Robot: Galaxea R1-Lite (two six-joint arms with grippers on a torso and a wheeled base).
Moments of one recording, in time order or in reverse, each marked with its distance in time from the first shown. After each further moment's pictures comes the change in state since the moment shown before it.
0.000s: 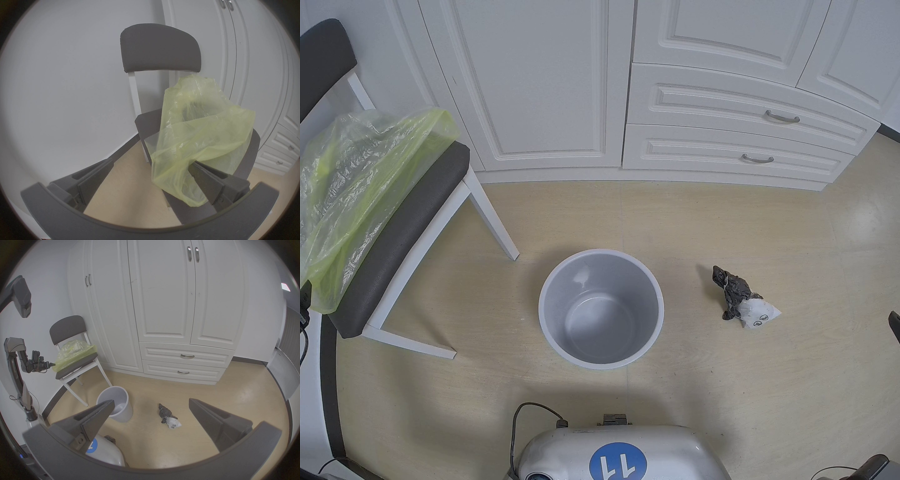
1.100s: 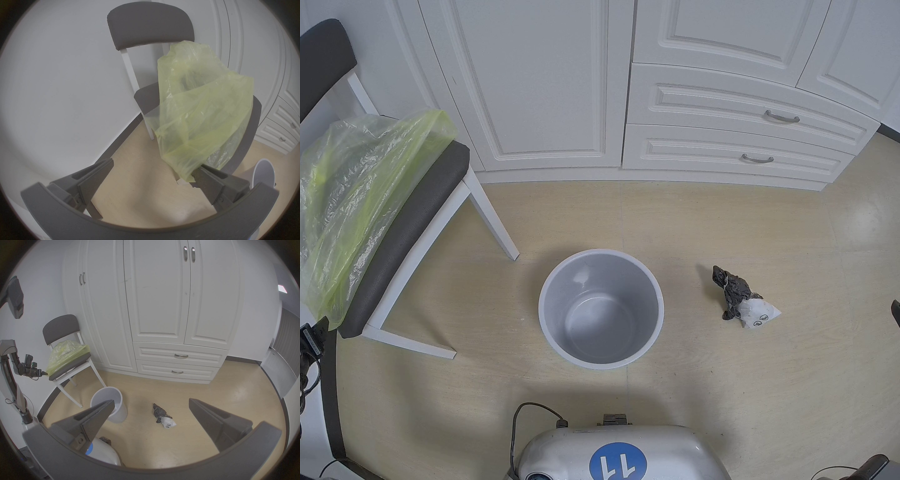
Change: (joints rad) left arm -0.014 -0.055 0.028 0.239 -0.010 0.148; right arm -0.001 0.020 -0.021 0.001 -0.065 0.005
